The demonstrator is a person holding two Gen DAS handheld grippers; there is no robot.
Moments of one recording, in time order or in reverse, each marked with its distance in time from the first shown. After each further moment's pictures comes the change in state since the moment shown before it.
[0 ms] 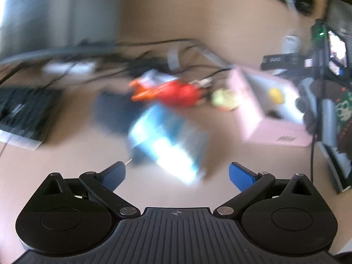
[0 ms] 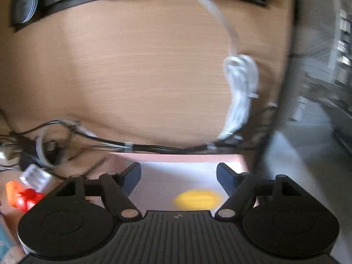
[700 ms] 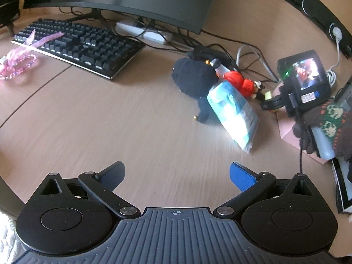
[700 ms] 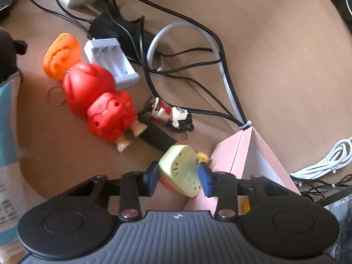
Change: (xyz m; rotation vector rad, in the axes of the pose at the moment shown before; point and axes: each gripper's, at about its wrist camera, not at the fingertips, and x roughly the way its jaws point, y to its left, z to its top) left arm -0.040 0.061 -0.064 -0.279 -0.019 0.068; right arm 0.036 0.172 -0.072 -0.760 0.194 -0.038
